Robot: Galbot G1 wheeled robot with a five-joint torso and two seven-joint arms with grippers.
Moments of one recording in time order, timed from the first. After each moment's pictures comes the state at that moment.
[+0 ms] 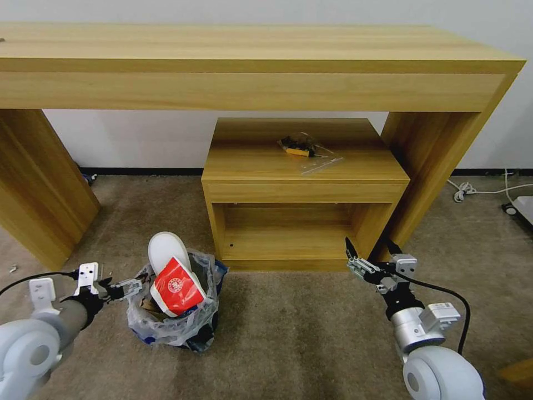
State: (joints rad) left arm 1.63 -0.93 -0.97 -2.16 -0.99 0.74 -0.10; right arm -1.56 1.35 0.59 2.21 0.31 -0.12 -0.02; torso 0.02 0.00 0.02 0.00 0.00
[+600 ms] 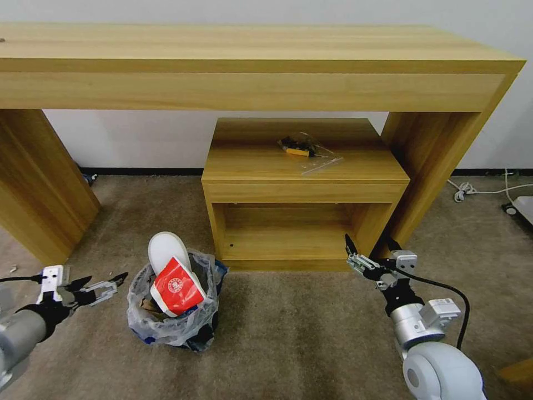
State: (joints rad) left arm 1.70 -1.00 -1.15 -2.13 -0.93 0.66 0.10; right arm -1.54 1.35 0.59 2.21 0.32 -0.14 -0.02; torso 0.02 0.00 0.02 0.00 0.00
